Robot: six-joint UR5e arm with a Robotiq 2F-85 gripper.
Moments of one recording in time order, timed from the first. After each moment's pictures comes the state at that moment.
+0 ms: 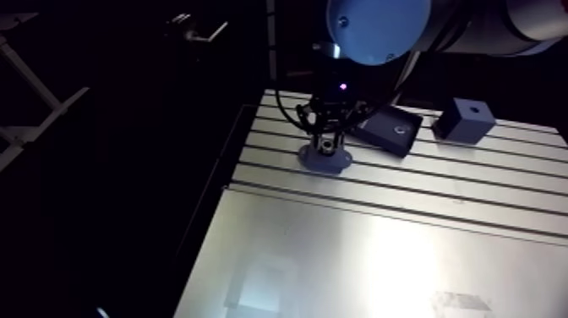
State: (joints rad) arm 0.17 -1.13 1.81 -2.13 -1.61 -1.71
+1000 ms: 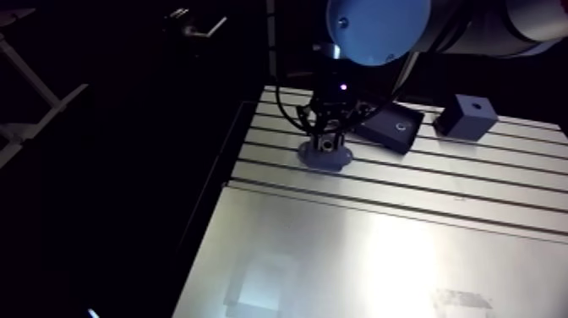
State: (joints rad) arm 0.17 -1.12 1.81 -2.13 -1.61 -1.71
